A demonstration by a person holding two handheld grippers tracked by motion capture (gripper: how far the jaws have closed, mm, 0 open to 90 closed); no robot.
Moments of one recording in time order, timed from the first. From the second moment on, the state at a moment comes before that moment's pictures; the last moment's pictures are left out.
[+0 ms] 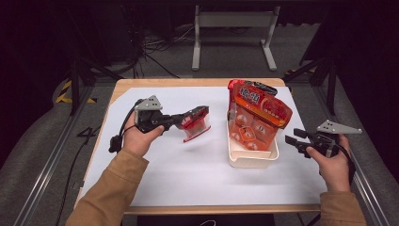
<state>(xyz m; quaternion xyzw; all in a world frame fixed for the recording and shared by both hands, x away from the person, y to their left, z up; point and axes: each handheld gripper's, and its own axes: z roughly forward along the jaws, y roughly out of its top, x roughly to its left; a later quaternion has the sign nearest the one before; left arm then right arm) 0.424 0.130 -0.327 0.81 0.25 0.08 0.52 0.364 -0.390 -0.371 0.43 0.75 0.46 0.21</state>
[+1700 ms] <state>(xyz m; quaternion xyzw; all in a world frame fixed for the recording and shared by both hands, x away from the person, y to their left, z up) 0.397 0.053 -0.259 0.85 0.07 0.06 0.53 0.367 -0.396 -0.376 0.43 0.75 0.45 0.21</state>
